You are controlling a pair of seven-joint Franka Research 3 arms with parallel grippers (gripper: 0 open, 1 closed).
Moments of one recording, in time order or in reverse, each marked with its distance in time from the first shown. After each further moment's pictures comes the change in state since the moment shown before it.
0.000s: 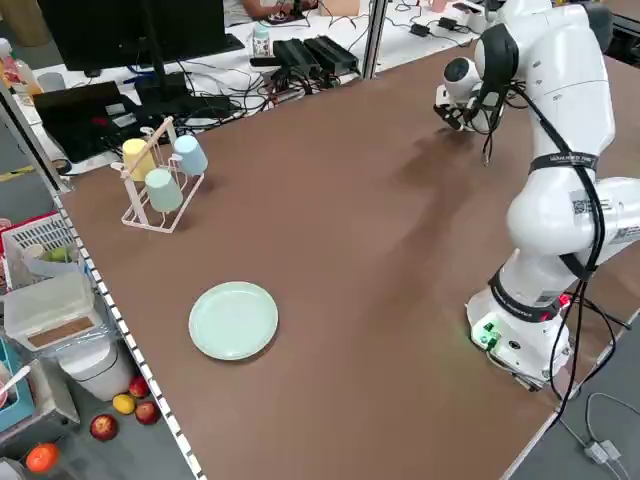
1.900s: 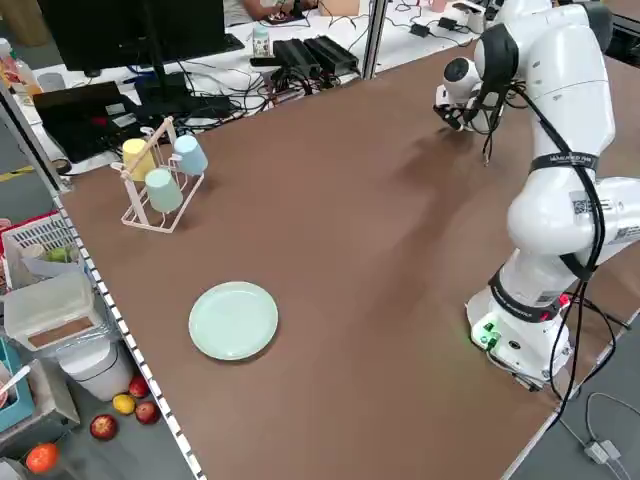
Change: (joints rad) left arm 0.002 -0.001 -0.001 -0.002 0.000 0.000 0.000; right arm 0.009 0.023 0.006 -0.016 -0.004 0.001 0.005
